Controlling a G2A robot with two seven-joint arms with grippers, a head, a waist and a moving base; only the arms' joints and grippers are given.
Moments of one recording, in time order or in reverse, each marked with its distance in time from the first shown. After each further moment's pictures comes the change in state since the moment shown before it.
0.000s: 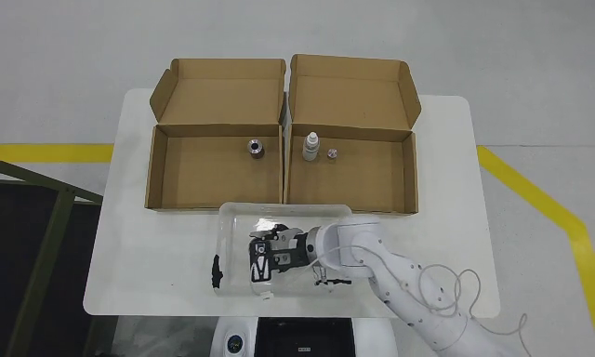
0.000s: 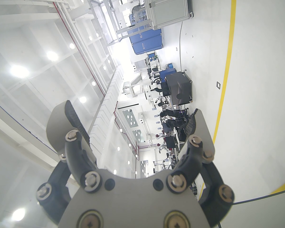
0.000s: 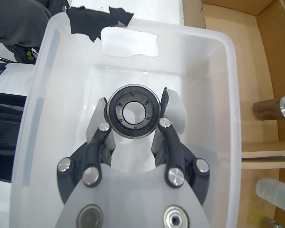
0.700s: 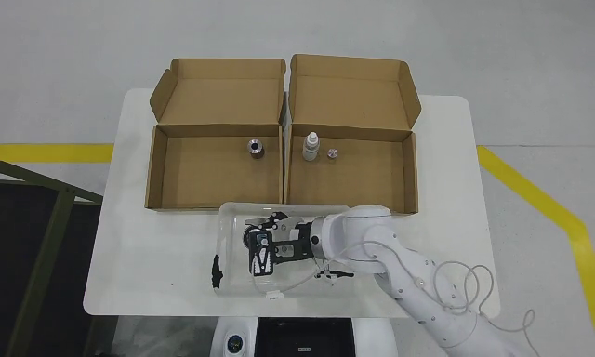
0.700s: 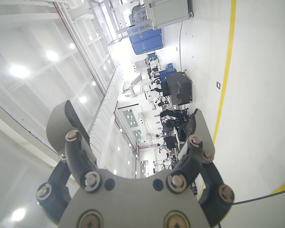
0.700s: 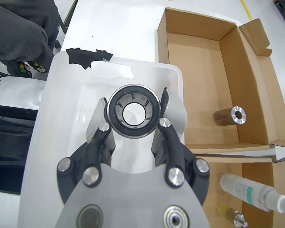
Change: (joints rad) left arm 0.000 0.000 0.000 0.000 0.000 0.000 0.000; right arm 0.032 0.012 0.029 -0.084 0.054 0.011 0.006
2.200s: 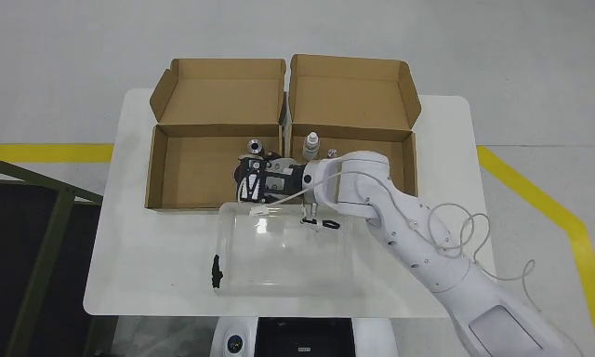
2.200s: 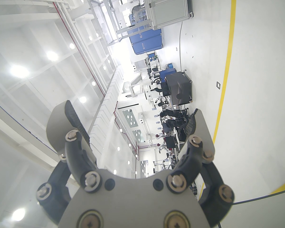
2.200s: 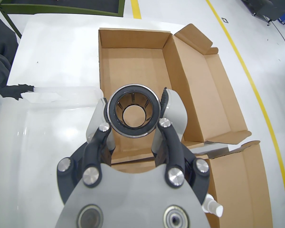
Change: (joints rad) left arm 0.000 0.000 0.000 0.000 0.000 0.000 0.000; right arm 0.305 -0.062 -0.041 0.231 0.150 0.168 -0.014
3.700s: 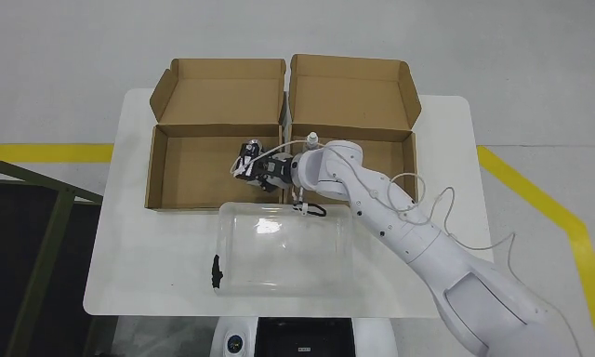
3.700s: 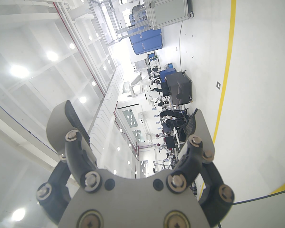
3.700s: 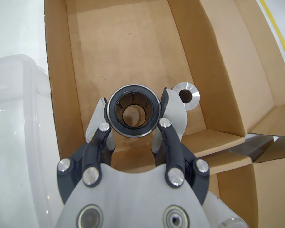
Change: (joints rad) left arm 0.000 0.000 0.000 0.000 0.000 0.000 0.000; right arm 0.154 -0.109 -0.142 0.433 0.029 0.075 -0.036
